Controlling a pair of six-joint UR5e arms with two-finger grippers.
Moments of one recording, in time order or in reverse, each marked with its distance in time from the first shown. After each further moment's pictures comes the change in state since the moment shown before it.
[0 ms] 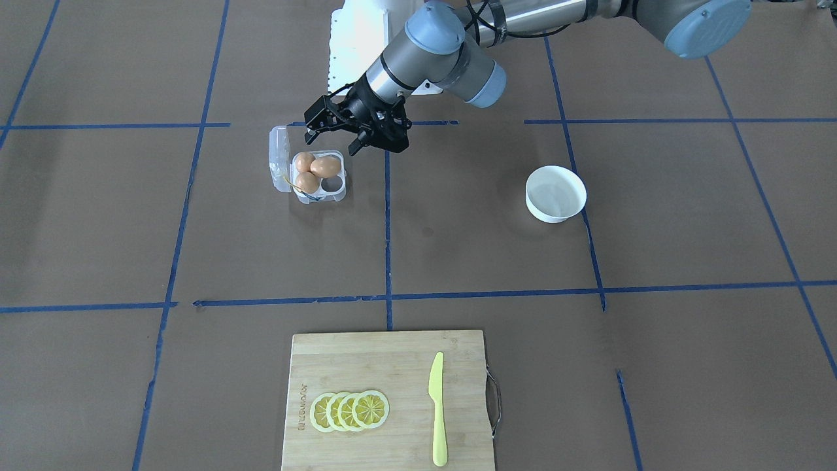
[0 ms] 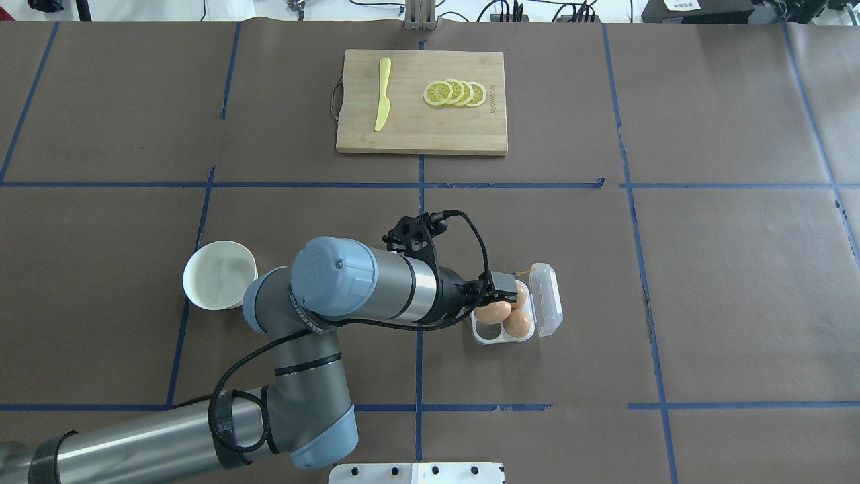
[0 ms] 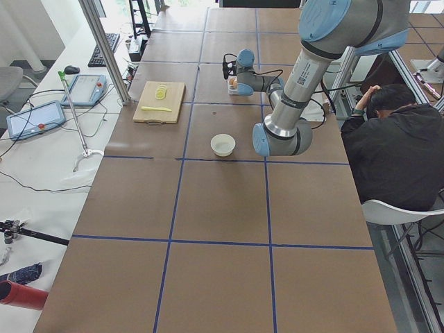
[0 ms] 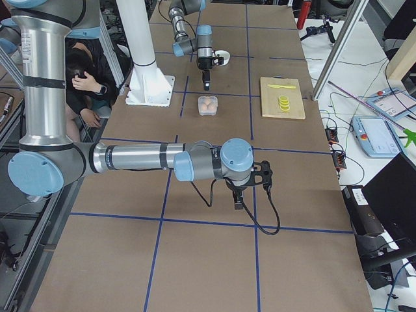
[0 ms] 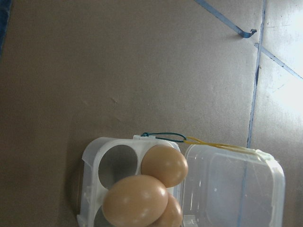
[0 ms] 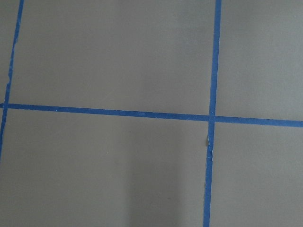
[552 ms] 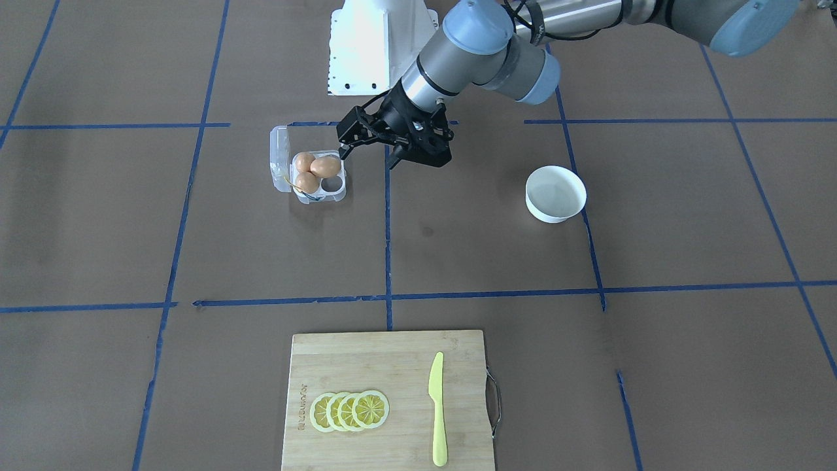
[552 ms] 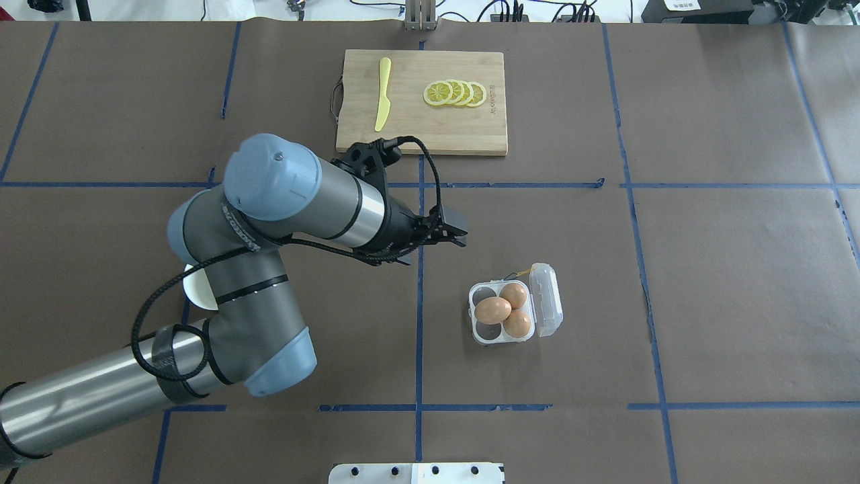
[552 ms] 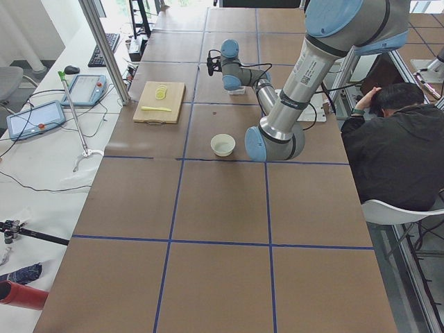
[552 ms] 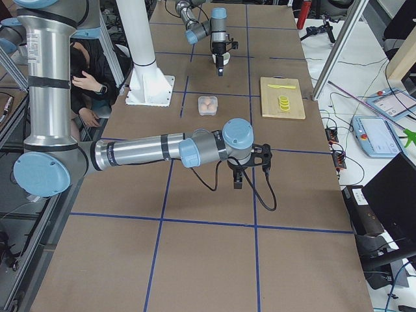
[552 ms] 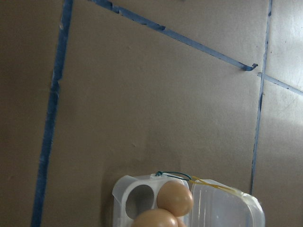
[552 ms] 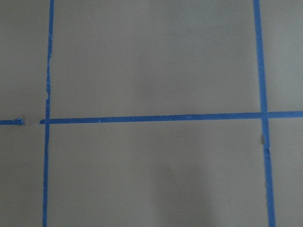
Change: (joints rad) left arm -0.174 0.058 -0.134 0.228 -0.155 0.133; right arm -0.129 0.000 0.094 0.101 0.005 0.312
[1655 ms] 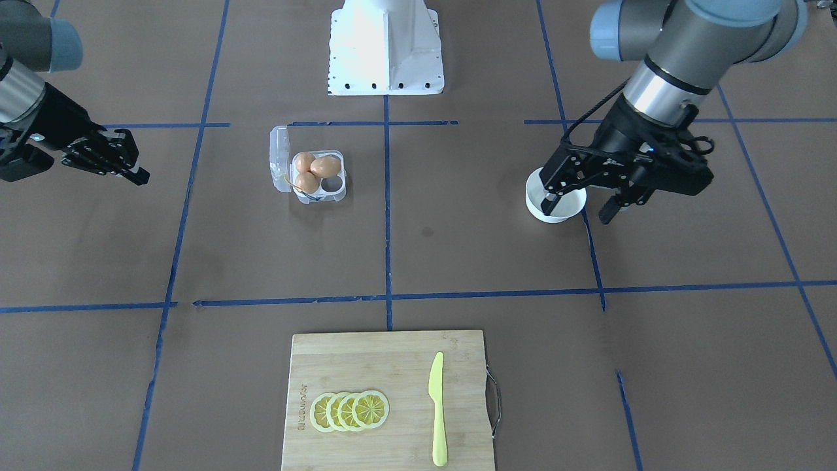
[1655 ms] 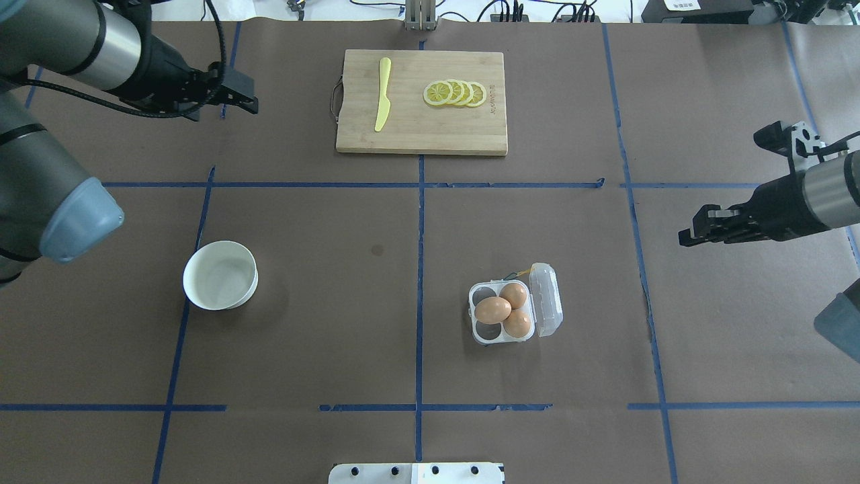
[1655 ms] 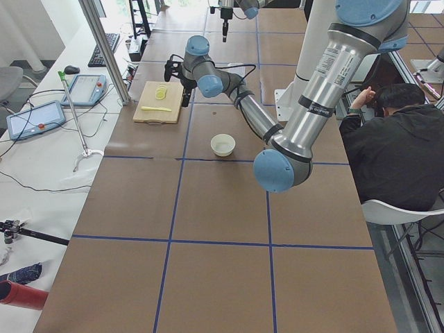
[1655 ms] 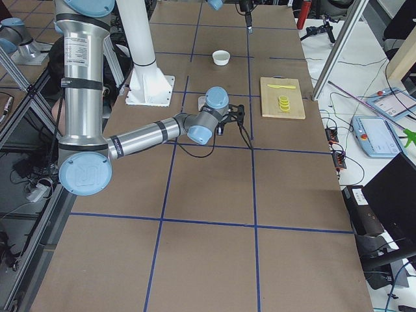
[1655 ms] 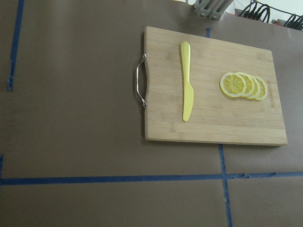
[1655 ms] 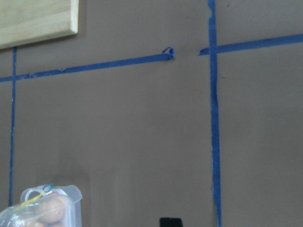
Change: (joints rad) left arm -0.430 0.247 -0.214 0.285 -0.097 0.545; right arm -0.570 0.009 0.106 0.529 -0.220 0.762
